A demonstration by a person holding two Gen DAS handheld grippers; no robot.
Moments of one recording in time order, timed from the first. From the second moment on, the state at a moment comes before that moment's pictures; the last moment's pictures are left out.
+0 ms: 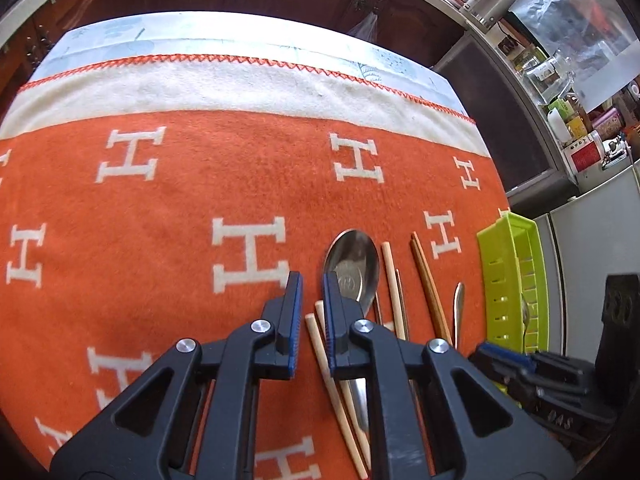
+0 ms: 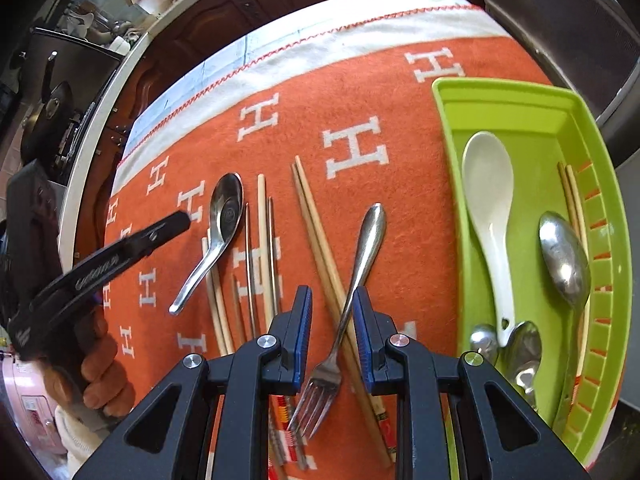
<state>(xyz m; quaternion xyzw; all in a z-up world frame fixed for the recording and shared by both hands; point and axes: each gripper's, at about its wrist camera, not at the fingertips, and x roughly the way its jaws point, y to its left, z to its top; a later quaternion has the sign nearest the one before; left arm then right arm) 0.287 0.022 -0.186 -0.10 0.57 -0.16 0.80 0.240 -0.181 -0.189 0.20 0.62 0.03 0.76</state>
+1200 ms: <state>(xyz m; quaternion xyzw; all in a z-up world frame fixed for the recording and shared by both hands) 0.300 0.002 -0.207 -0.07 0.57 -0.19 0.80 0.233 -0.154 -0.223 0.23 0.66 0.01 0.71</state>
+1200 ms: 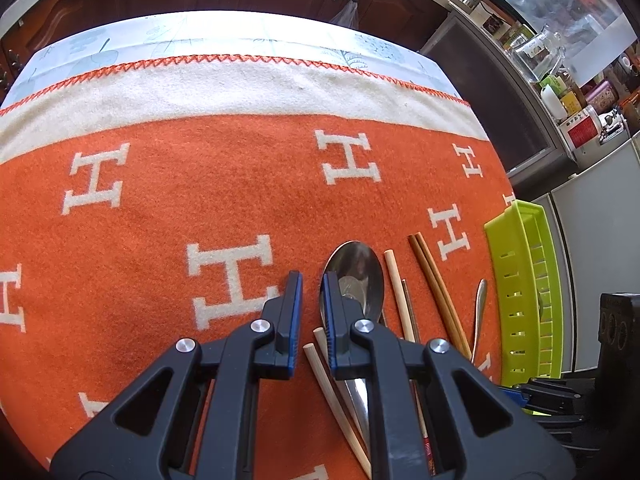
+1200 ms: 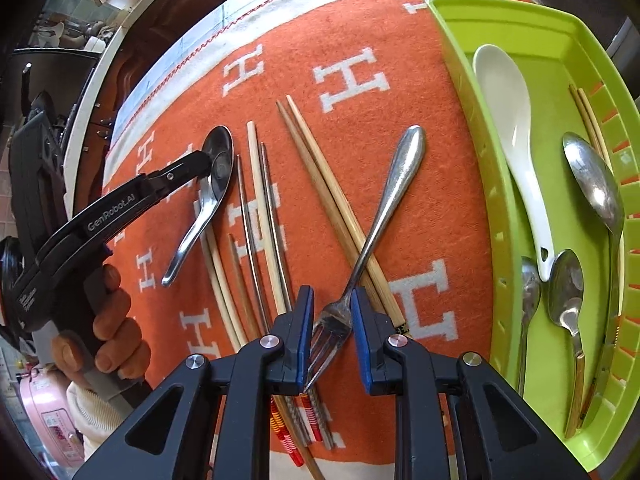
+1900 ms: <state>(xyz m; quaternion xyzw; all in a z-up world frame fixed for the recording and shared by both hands) 0.293 0.000 -0.206 -0.06 0.56 -0.19 0.80 0.222 -0.146 -0.211 0.21 0.60 -0.04 0.77</state>
